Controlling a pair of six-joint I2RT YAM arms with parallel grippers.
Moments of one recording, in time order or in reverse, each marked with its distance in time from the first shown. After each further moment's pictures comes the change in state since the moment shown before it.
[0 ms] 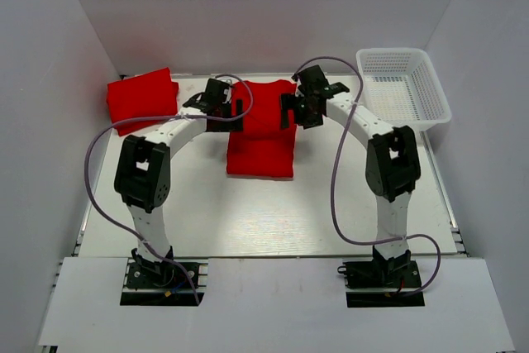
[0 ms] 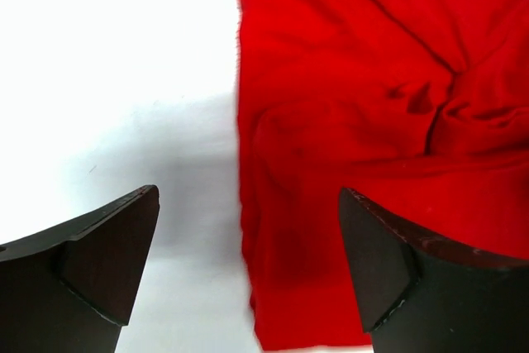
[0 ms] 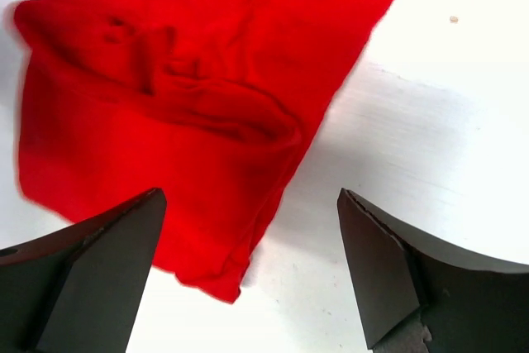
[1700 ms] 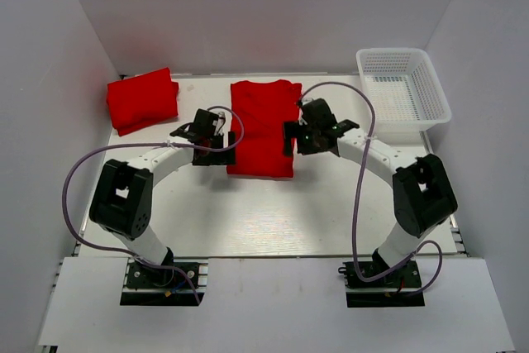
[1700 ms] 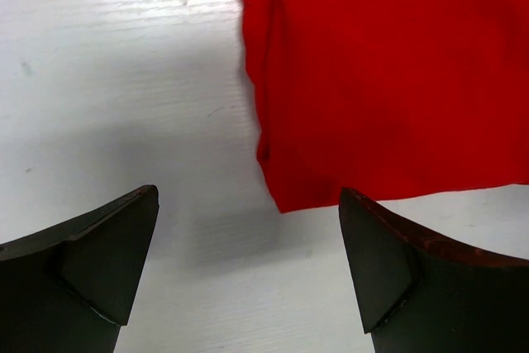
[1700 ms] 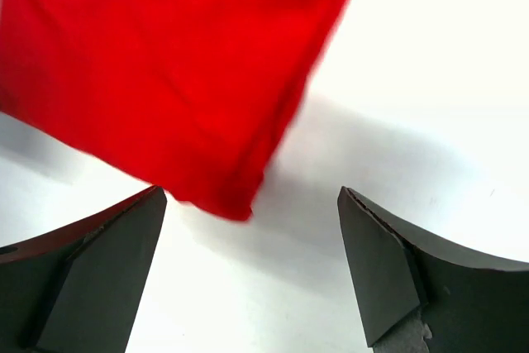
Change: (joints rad) left arm -0.003 -0.296 -0.432 0.019 0.120 -0.034; right arm 0.106 -0.383 -0.534 0.286 0.101 0.031
